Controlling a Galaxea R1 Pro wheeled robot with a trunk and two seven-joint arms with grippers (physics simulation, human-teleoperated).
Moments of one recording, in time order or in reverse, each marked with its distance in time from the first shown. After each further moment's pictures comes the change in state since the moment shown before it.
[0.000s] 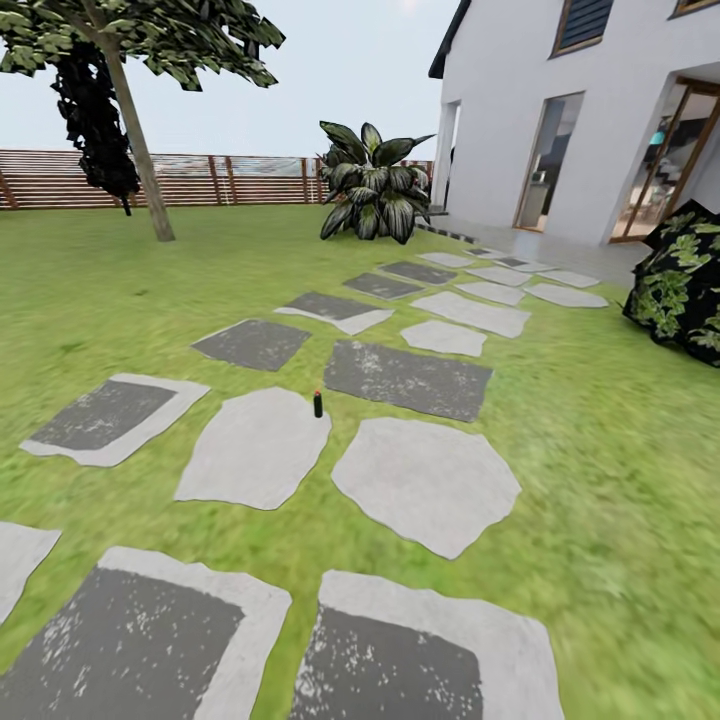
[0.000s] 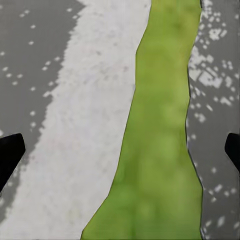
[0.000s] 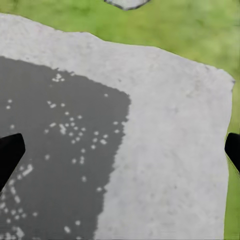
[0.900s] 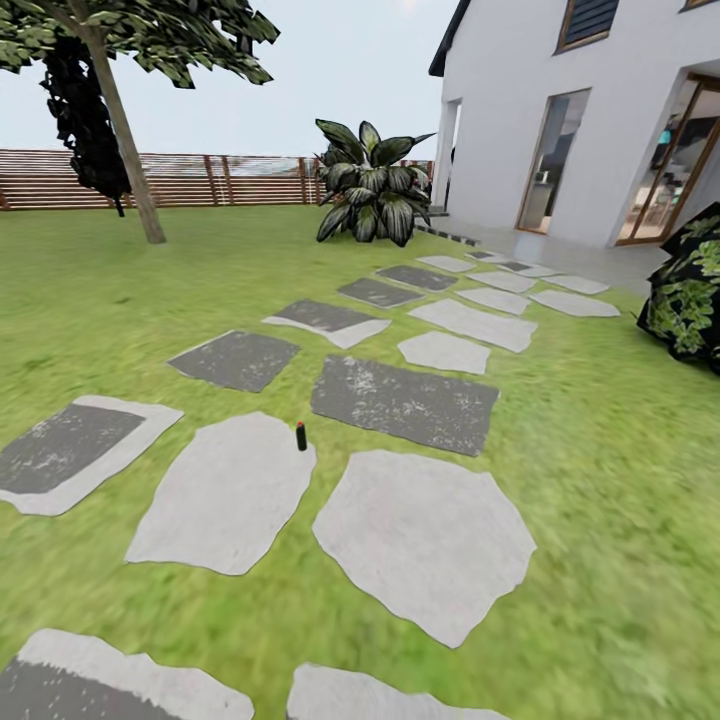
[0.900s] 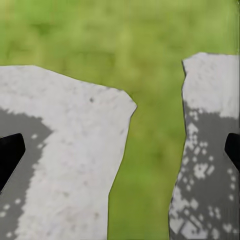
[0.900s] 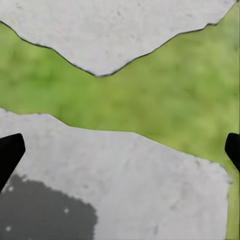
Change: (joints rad) left arm 0.000 0.001 0.000 0.000 0.000 0.000 0.000; right arm 0.000 0.000 -0.001 0.031 -0.002 0.000 0.000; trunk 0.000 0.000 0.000
